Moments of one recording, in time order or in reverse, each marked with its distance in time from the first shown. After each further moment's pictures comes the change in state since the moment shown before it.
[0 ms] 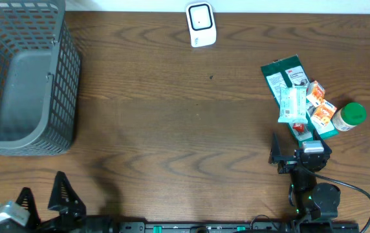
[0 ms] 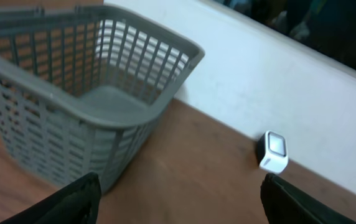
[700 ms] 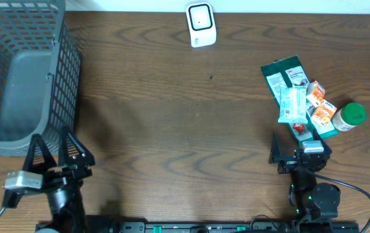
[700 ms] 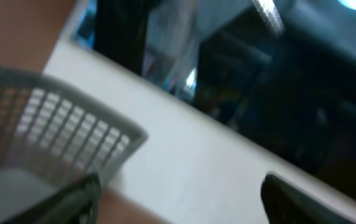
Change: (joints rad) left arm -0.023 -0.124 -0.660 1.074 0.000 -0.062; right arm 0.000 0.000 0.000 0.000 -0.001 0.000
